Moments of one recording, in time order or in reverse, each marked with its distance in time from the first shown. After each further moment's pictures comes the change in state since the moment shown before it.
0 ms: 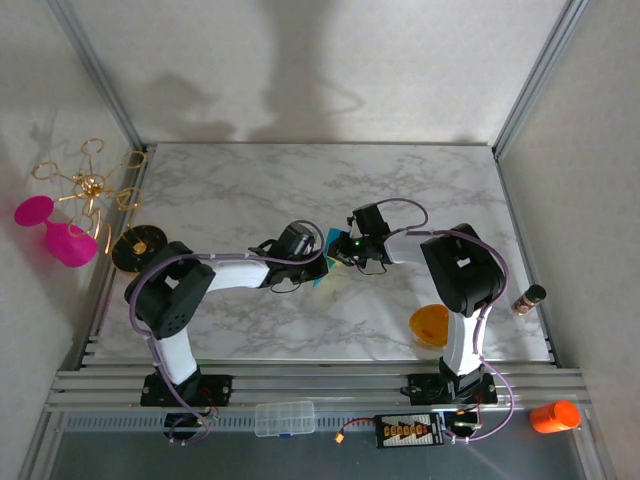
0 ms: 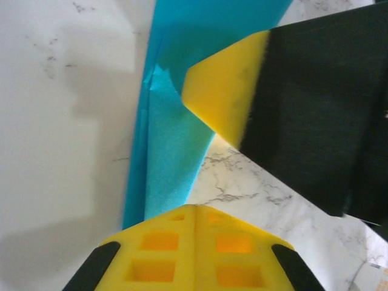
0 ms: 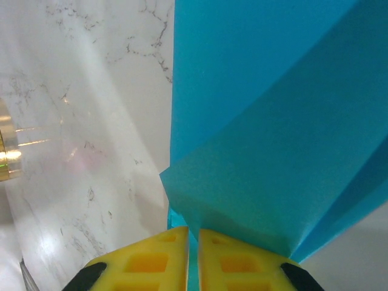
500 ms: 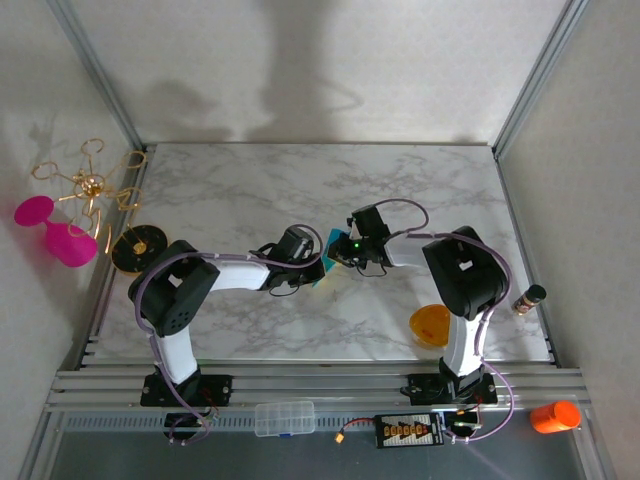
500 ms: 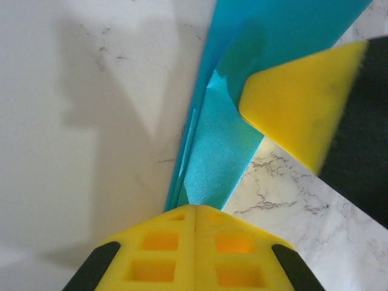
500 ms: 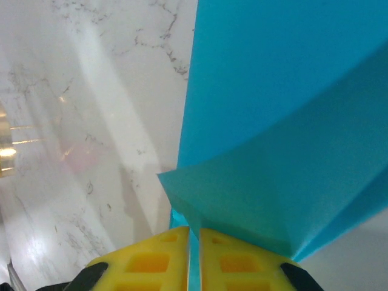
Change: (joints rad) left arm 0.001 0.018 -0.032 0.026 -0.039 0.001; right arm 0.014 -0.050 -0.035 0.013 0.043 -0.022
